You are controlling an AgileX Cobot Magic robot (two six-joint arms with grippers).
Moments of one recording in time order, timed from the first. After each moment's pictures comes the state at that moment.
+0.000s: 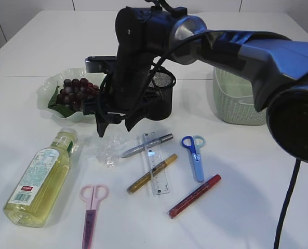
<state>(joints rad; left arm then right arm) -0.60 1.11 -1.06 0.17 1.24 -0.28 0.62 2.42 -2.24 0.21 1.20 0.09</state>
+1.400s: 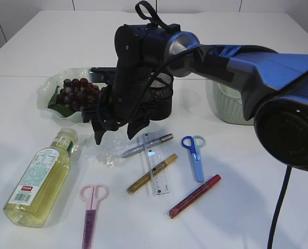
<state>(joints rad) -0.60 1.11 -1.06 0.17 1.24 -0.28 0.62 2.47 -2.24 0.22 1.16 0.16</state>
